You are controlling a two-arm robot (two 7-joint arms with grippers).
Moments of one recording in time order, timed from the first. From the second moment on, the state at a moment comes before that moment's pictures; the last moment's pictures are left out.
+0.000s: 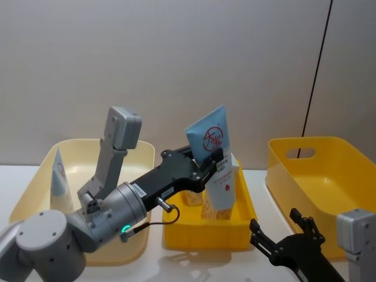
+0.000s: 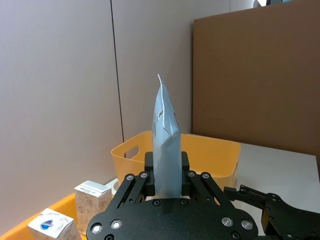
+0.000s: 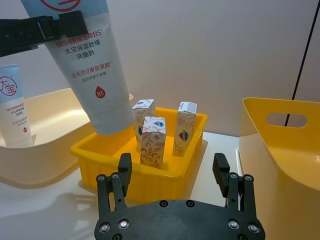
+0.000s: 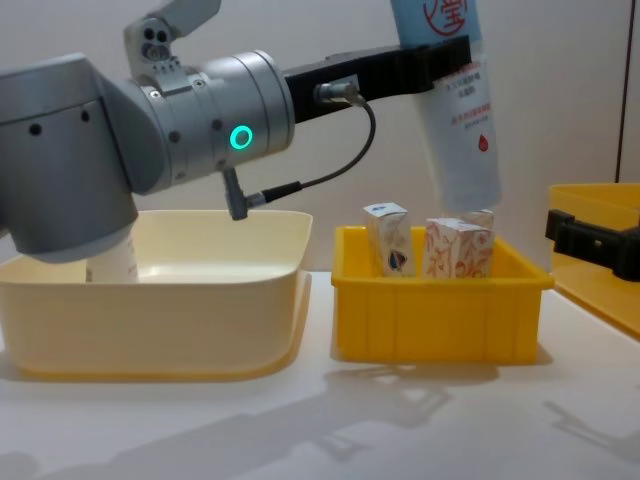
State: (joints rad) left arm -0.58 0.18 0.47 -1.37 -0.51 0.02 -0.55; right arm -0.01 0.34 -0.23 -1.77 0.29 0.03 0.07
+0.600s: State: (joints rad) left arm -0.59 0.18 0.50 -1.36 -0.49 0.02 -0.53; right arm -0.01 0.34 -0.23 -1.77 0.29 0.03 0.07
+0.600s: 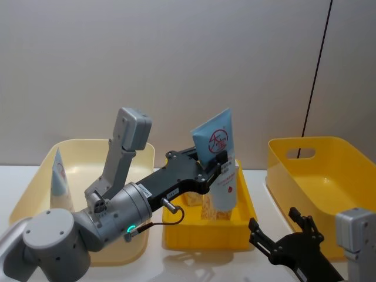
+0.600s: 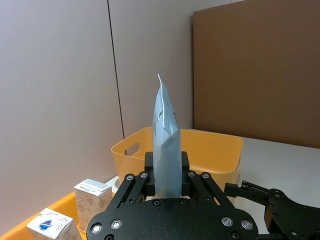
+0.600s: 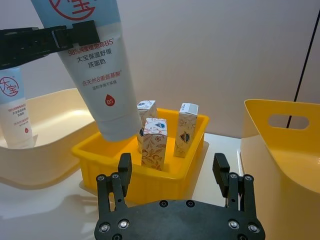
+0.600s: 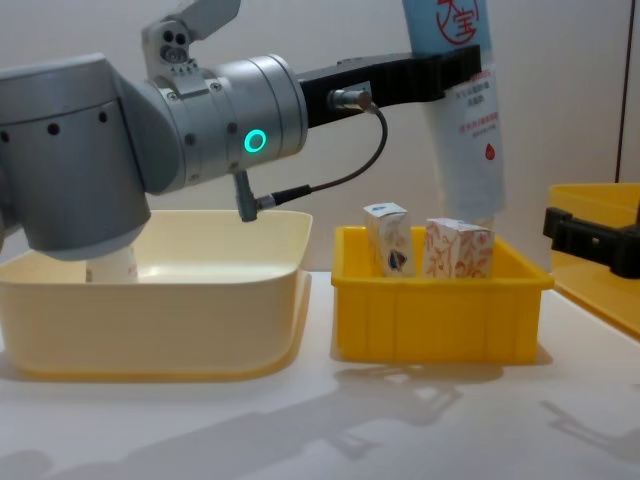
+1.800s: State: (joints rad) left arm -0.60 0.18 0.51 -1.35 -0.49 0.02 -0.52; right arm 0.27 0.30 -0.33 -1.58 0.25 0.08 0.26
